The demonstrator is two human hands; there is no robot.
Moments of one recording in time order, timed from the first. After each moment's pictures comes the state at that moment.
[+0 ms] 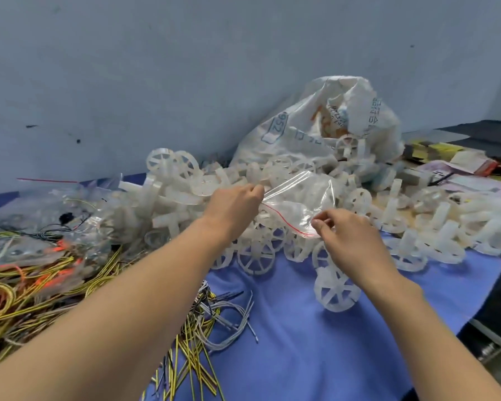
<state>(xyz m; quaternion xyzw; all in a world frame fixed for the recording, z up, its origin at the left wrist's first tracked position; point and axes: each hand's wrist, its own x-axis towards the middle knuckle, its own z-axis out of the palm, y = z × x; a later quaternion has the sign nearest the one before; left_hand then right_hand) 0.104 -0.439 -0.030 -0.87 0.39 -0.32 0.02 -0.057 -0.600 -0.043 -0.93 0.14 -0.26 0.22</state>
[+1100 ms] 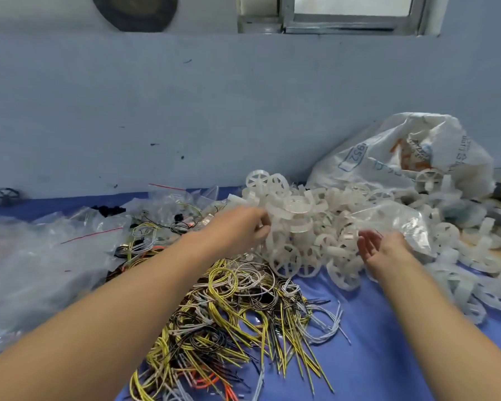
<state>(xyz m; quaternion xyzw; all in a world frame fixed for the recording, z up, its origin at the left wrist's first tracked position) 0.041 -0.243 0.034 -0.94 0.32 -0.11 -0.12 0.007 -0.506 -0.010 -0.33 0.33 -0.22 0.86</state>
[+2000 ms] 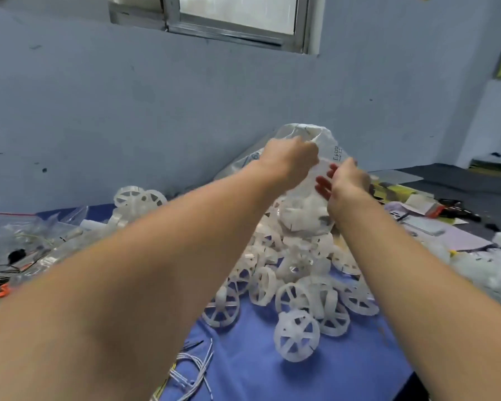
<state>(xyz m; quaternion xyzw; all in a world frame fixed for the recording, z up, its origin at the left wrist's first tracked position) 0.051 -0.572 0.143 -0.85 0.44 -0.30 -0.03 0.006 -0.661 0.105 -0.47 0.30 -0.41 0.72</state>
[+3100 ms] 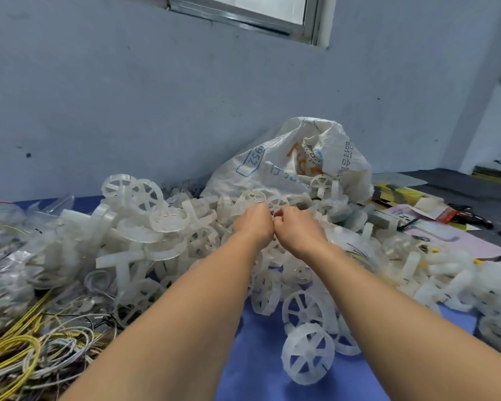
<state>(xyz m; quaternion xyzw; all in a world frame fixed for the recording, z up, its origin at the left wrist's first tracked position) 0.128 -0.565 -0.007 -0.93 0.26 -0.03 -0.27 0.062 -0.639 0.001 -0.95 0.21 -0.18 0.15</state>
